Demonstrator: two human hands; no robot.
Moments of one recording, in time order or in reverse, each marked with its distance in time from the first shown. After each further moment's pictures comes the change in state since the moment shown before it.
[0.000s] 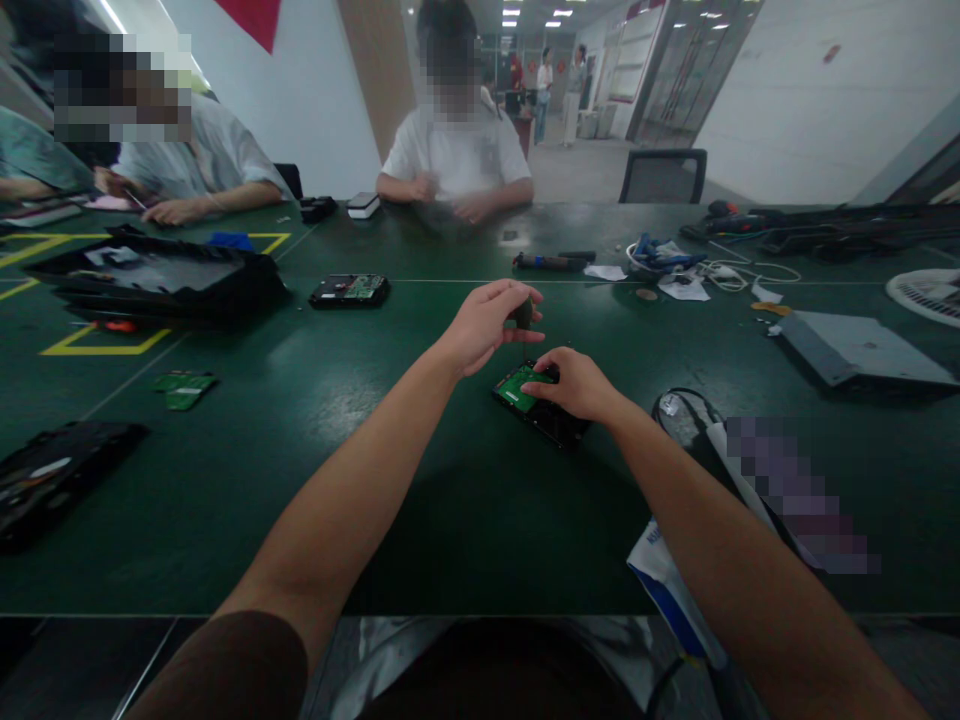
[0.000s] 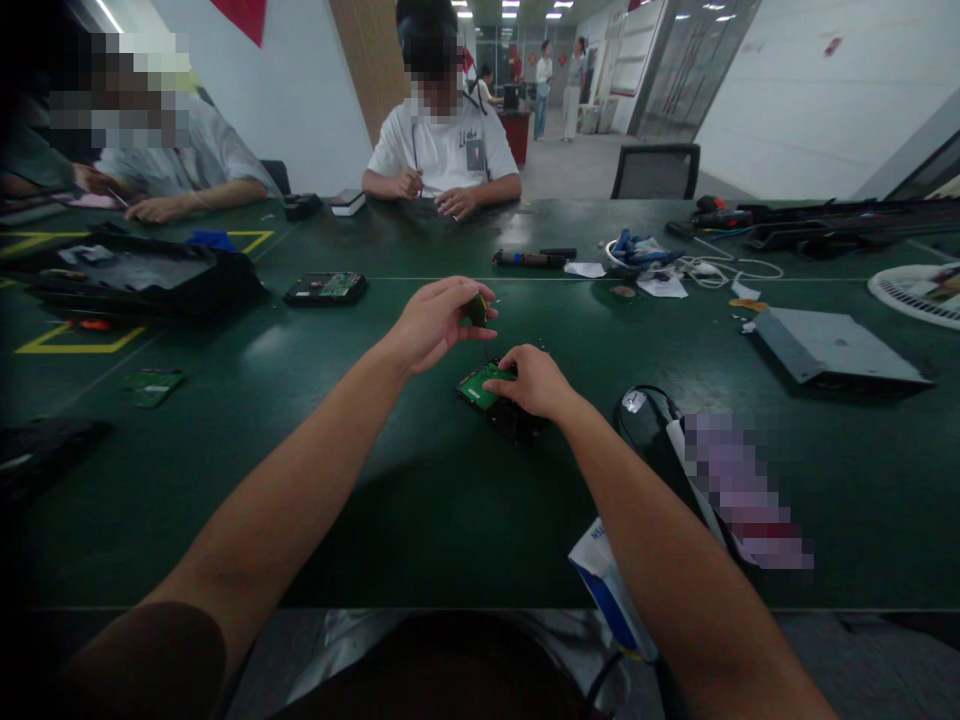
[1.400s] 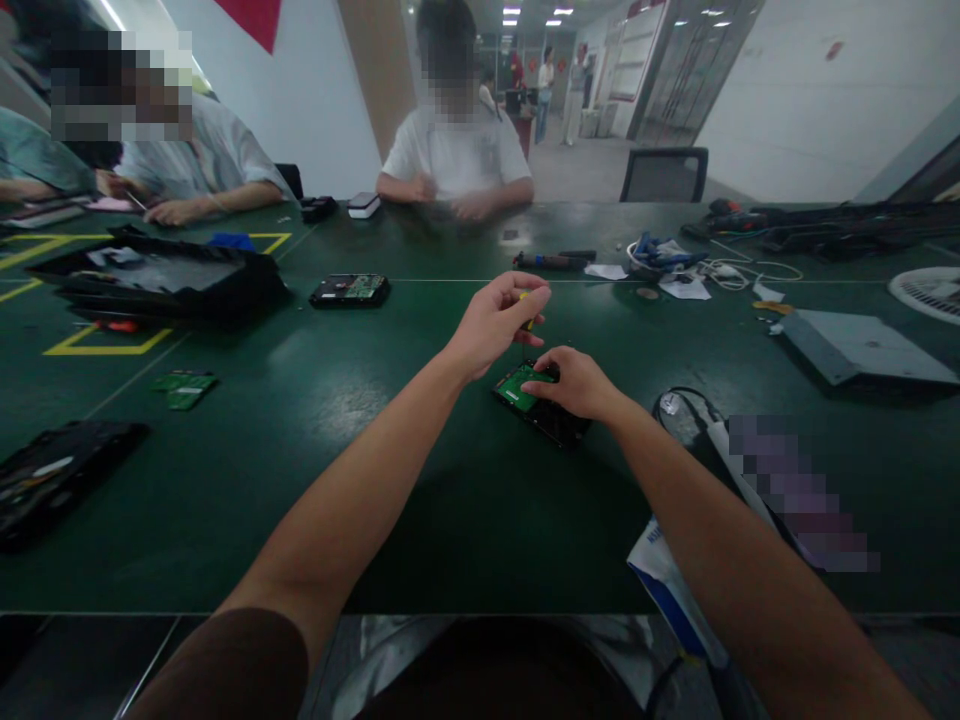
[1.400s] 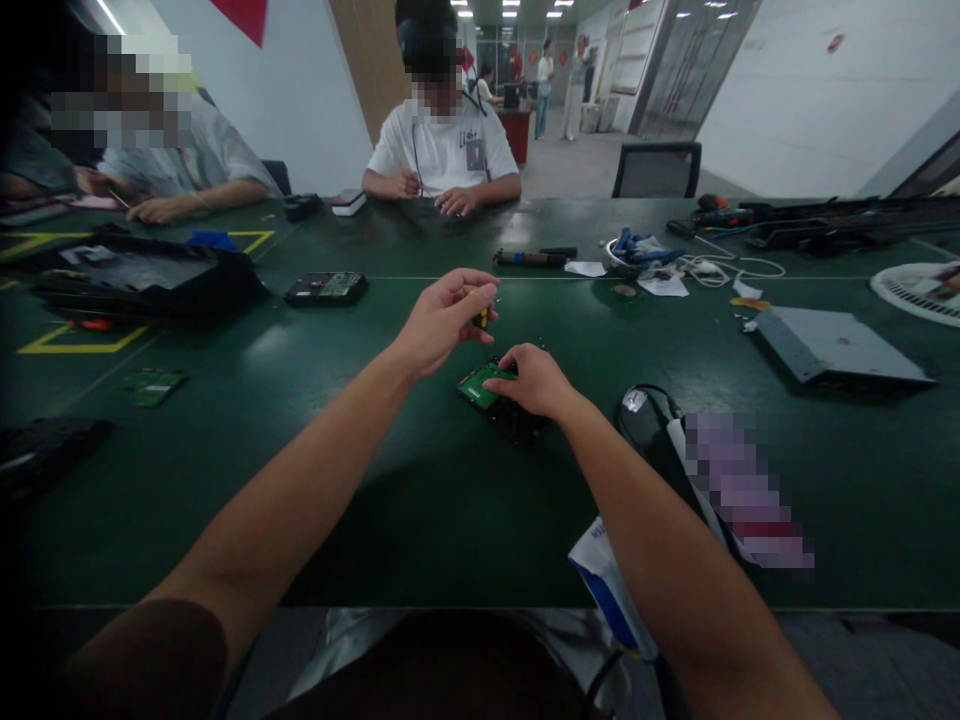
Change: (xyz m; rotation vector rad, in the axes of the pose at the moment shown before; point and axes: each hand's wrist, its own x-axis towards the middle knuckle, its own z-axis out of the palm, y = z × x) left_hand -0.001 -0.004 0.009 0.096 0.048 0.061; right_hand 0.002 0.000 0.001 -0.006 -0.019 0.022
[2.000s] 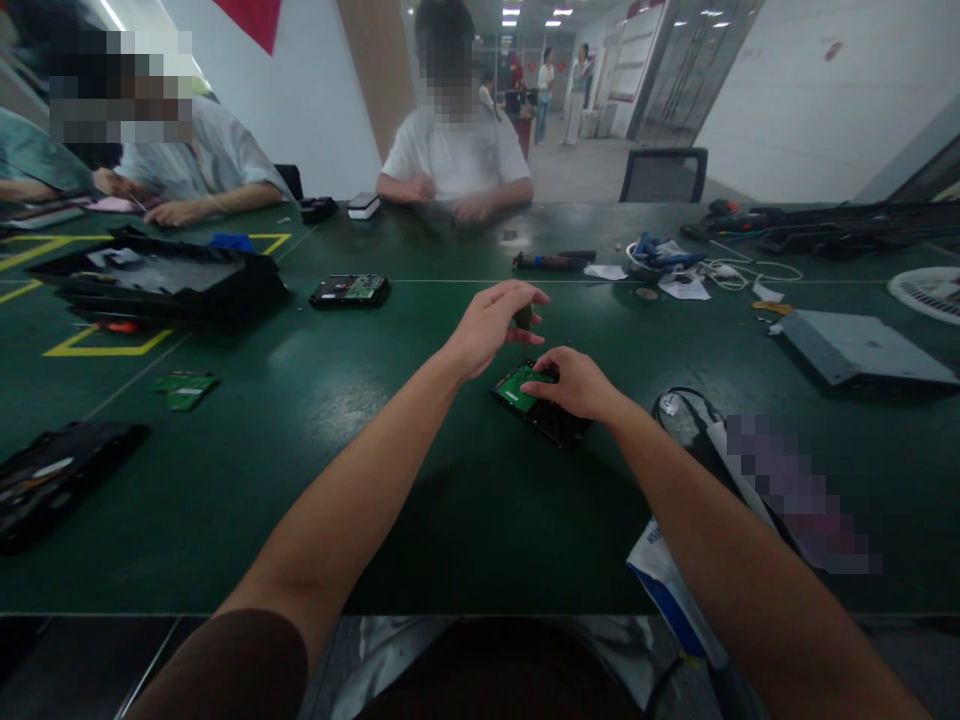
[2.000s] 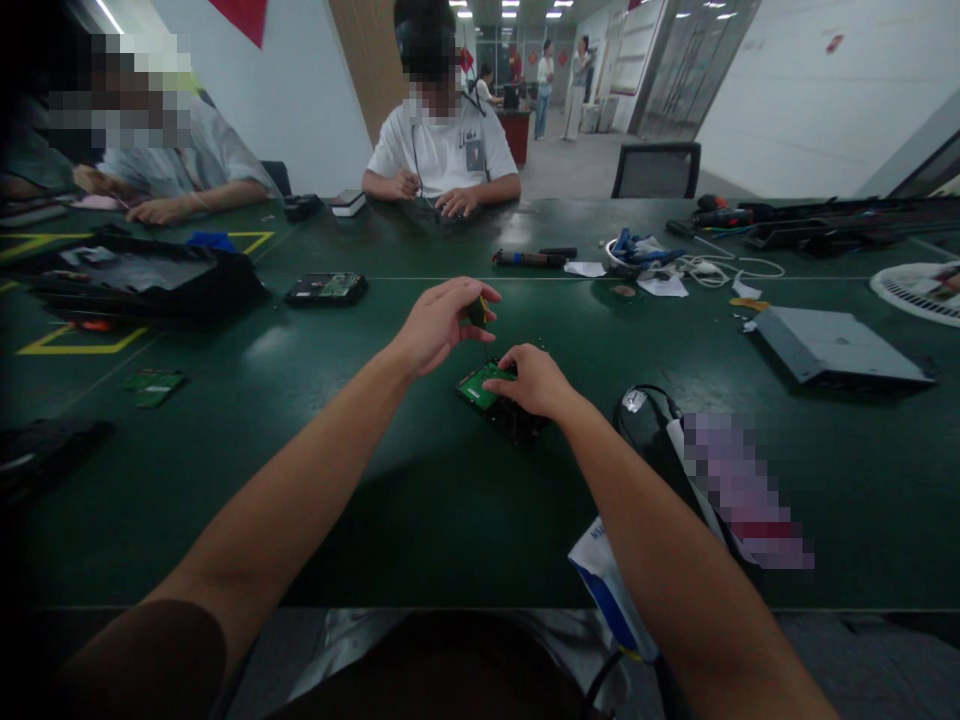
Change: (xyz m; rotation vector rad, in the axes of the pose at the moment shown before) left_hand 0.001 0.000 -0.005 -0.010 -0.047 -0.008; right_hand -0.001 0.000 -0.001 0.001 0.003 -0.003
